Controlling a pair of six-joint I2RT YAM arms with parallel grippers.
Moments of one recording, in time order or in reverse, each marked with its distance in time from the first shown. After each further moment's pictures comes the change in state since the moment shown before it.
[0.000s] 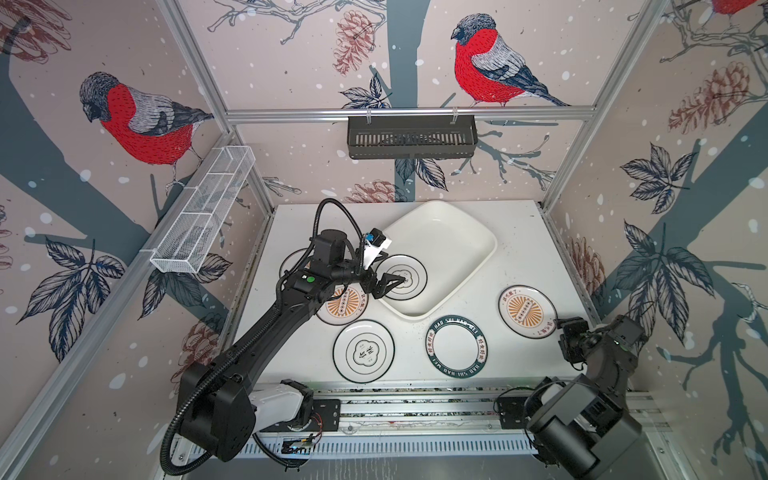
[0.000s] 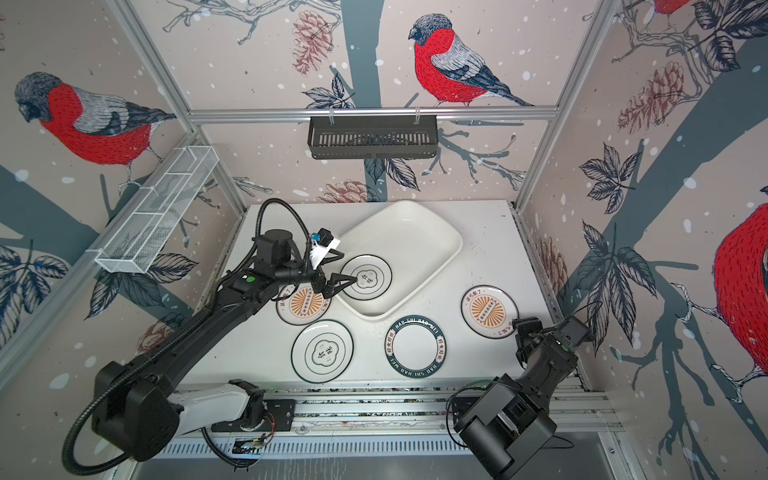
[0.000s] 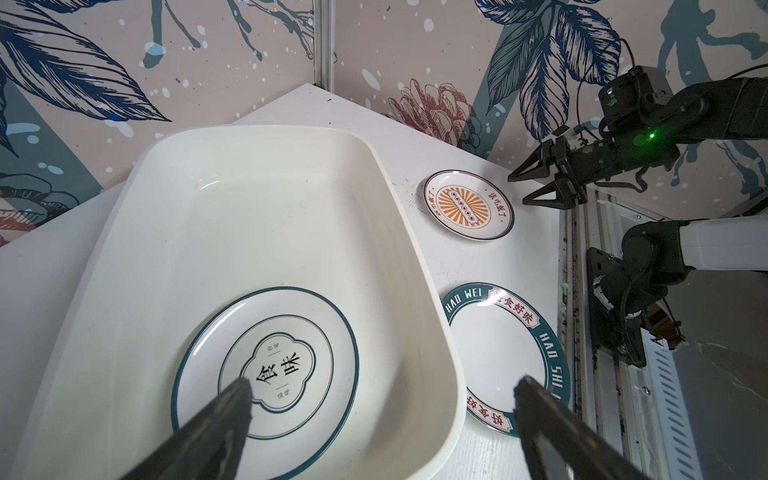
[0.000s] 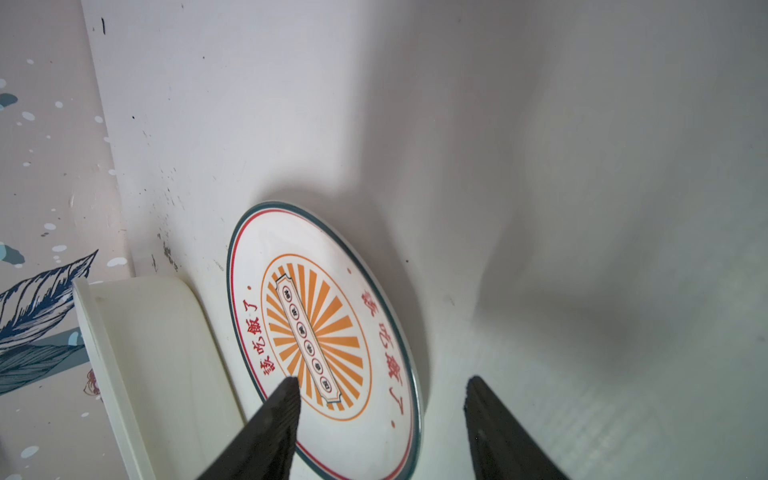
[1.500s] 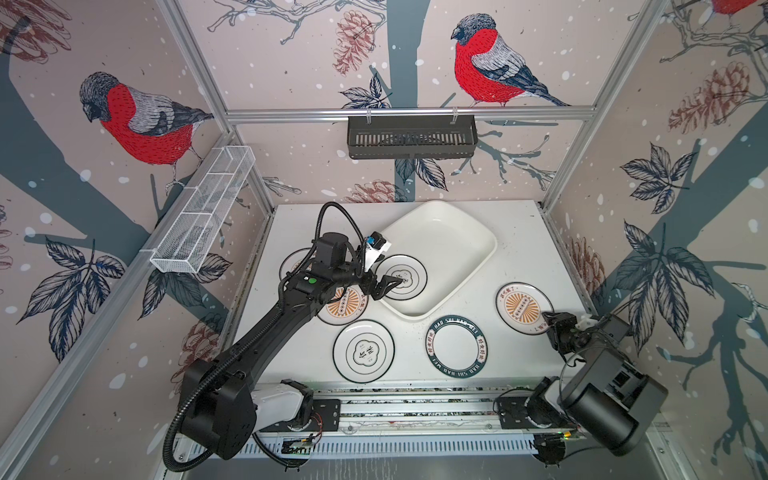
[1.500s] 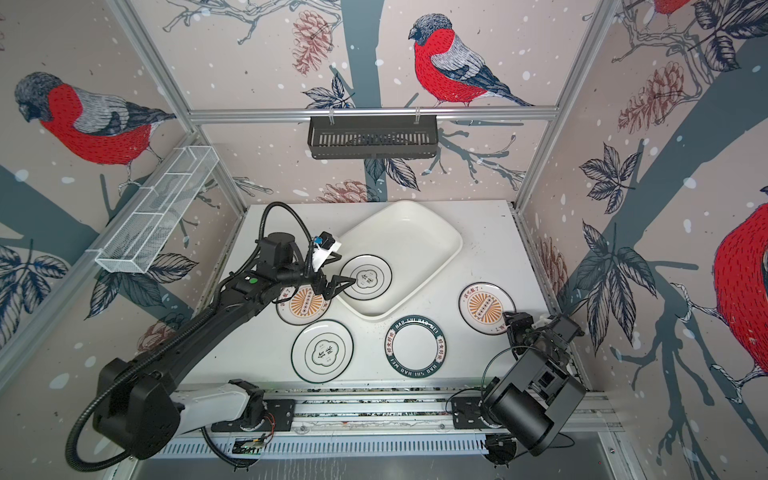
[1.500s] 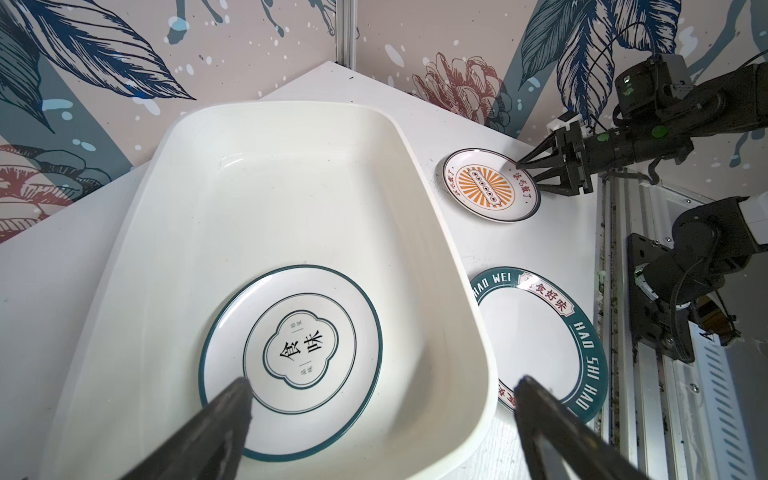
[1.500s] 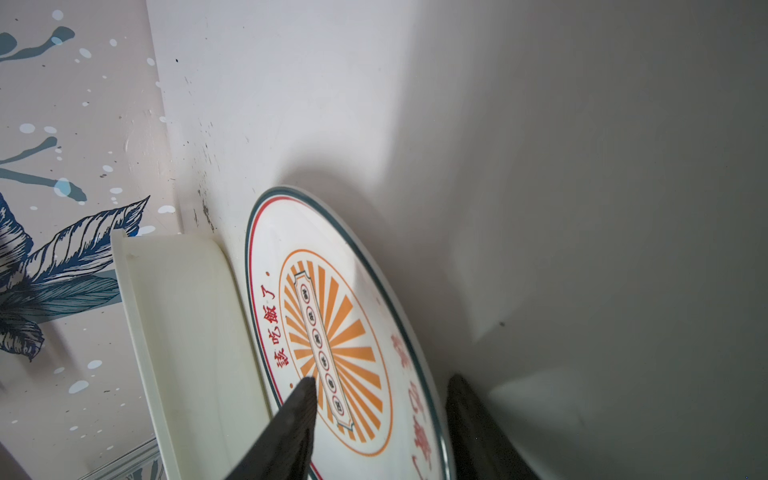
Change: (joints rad) left arm 0.000 0.008 -0.030 0.004 -0.074 0.037; right arm 0.066 0.280 -0.078 0.377 -0.186 -0.007
